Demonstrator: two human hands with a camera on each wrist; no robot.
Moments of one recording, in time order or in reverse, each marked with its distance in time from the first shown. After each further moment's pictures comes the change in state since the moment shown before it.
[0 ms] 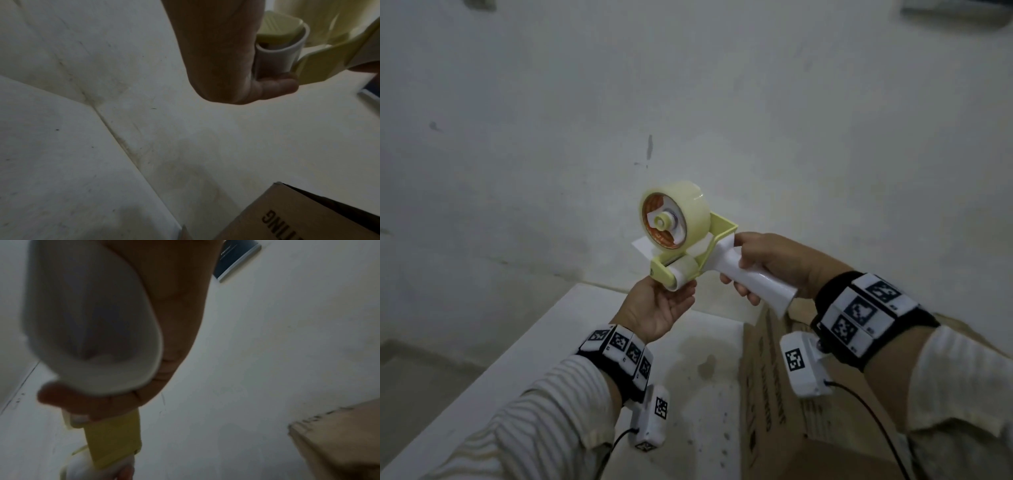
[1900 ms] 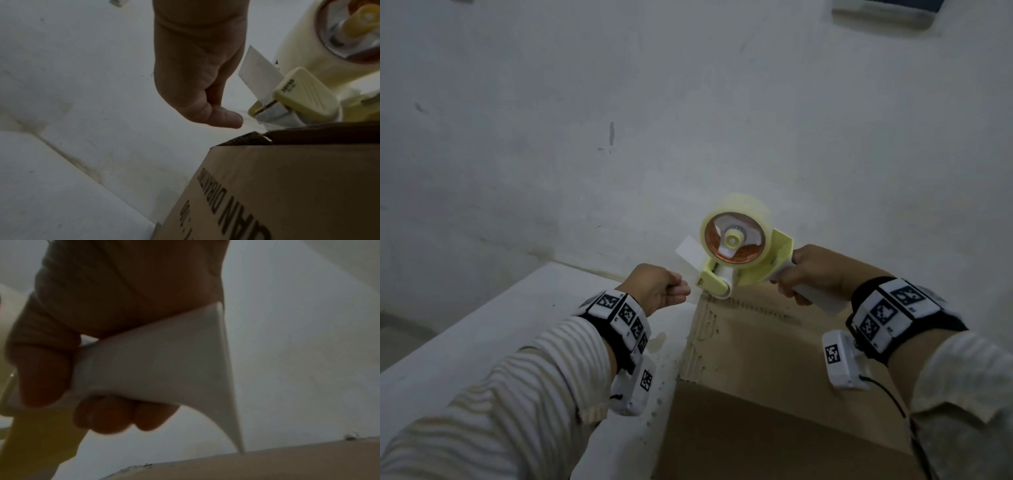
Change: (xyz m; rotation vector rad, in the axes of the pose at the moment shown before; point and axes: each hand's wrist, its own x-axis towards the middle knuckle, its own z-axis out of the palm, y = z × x) left_hand -0.021 -0.095 0.115 0.558 0.254 0.107; right_hand -0.111 0.087 -0.142 -0.437 0.269 0.145
